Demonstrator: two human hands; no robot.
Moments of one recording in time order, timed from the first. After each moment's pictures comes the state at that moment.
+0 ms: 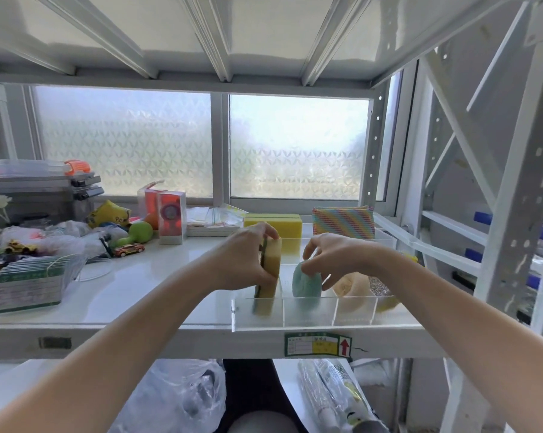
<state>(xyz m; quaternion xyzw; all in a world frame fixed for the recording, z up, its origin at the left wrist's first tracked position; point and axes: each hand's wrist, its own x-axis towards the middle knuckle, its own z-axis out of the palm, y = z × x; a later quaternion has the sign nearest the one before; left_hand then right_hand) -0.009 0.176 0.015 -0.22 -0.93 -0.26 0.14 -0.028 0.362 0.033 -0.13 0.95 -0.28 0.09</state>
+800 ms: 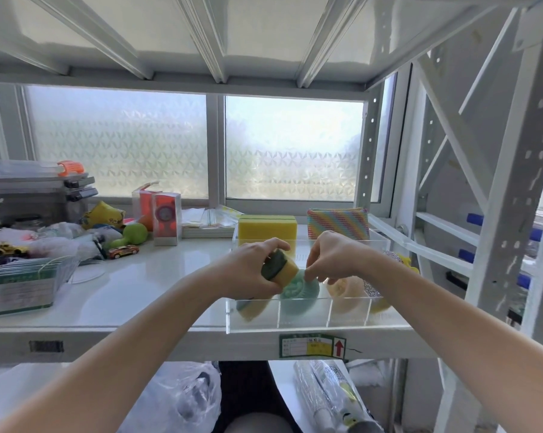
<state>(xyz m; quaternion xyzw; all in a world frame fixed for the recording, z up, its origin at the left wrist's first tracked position) -0.019 0.186 0.000 -0.25 -0.94 -0.23 0.09 -0.035 0.366 0.027 -0.09 0.97 -0.24 0.01</state>
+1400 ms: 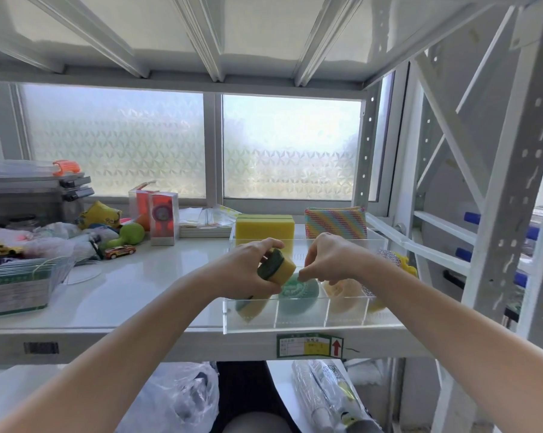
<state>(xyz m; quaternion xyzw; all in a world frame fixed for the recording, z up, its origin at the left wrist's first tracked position) -0.027 0.185 -0.003 -0.26 -0.93 -0.25 0.08 -0.037 0.366 0.021 -0.08 0.97 -0.22 -0.01</state>
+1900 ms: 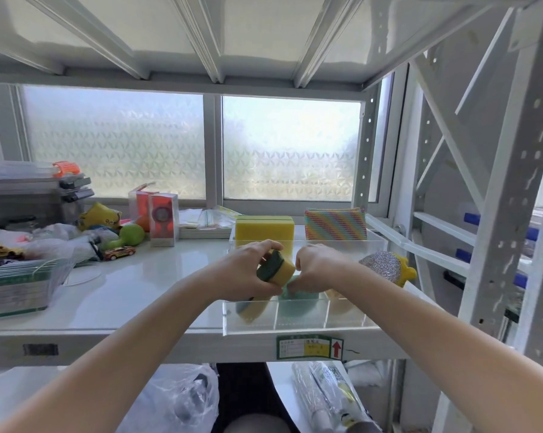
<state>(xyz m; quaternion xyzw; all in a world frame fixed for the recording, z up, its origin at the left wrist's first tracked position) -0.029 0.184 -0.005 -0.27 -0.92 -0.25 0.10 -0.033 0.344 0.013 -0.09 0.99 -0.05 -0.02</state>
